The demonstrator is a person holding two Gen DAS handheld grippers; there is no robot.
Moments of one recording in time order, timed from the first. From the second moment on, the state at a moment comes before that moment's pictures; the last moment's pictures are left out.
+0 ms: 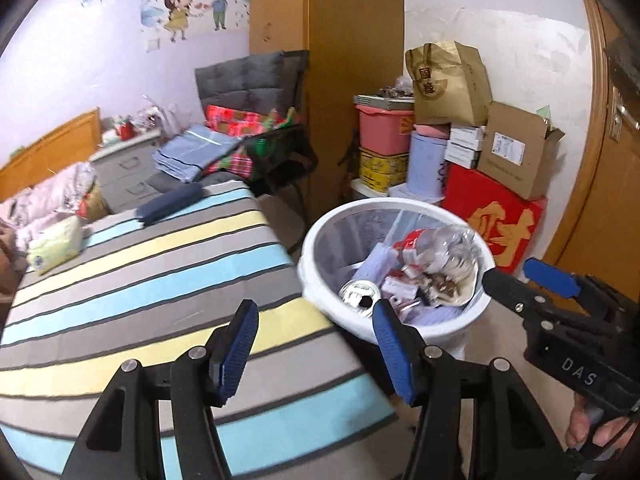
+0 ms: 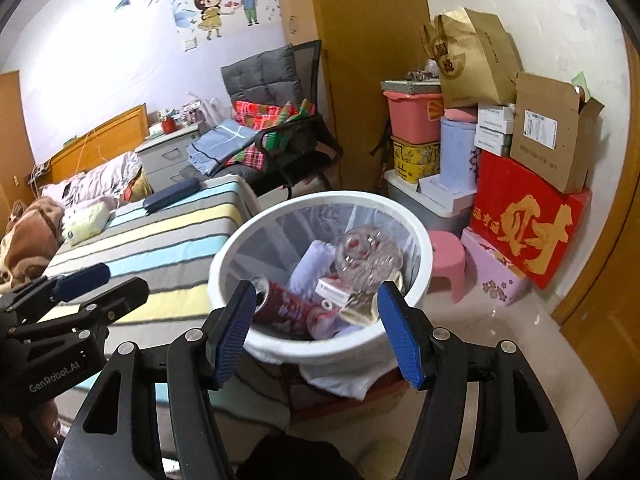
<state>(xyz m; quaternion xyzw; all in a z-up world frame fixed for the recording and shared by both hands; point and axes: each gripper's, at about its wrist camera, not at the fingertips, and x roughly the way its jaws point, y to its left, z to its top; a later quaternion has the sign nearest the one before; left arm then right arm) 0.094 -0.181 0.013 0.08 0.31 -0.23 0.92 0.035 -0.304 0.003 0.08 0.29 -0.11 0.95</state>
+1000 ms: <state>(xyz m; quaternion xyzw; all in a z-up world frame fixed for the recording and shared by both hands) 0.040 -0.144 0.011 0.06 0.29 -0.19 0.94 0.001 -0.270 -0.005 0.08 0.26 -0.10 0.96</state>
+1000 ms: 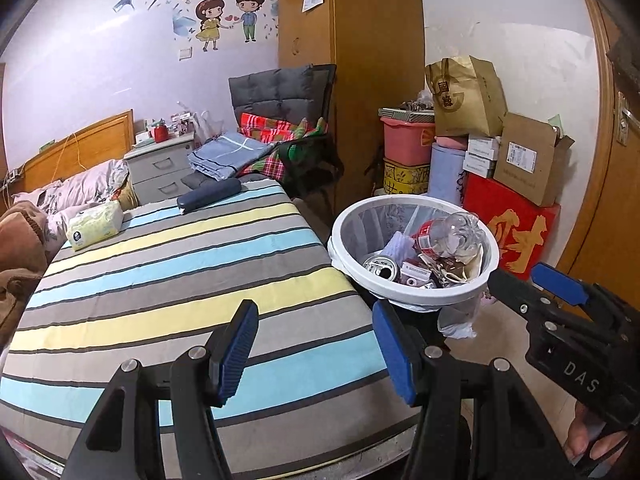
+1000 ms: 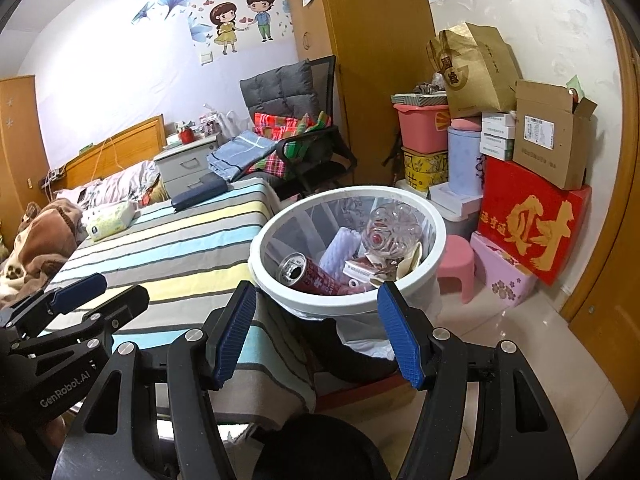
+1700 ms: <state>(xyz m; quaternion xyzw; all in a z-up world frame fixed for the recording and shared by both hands) 0.040 -0.138 0.014 0.06 0.28 -0.19 0.94 -0.002 -0.265 -0.002 0.08 0.26 -0.09 0.96</state>
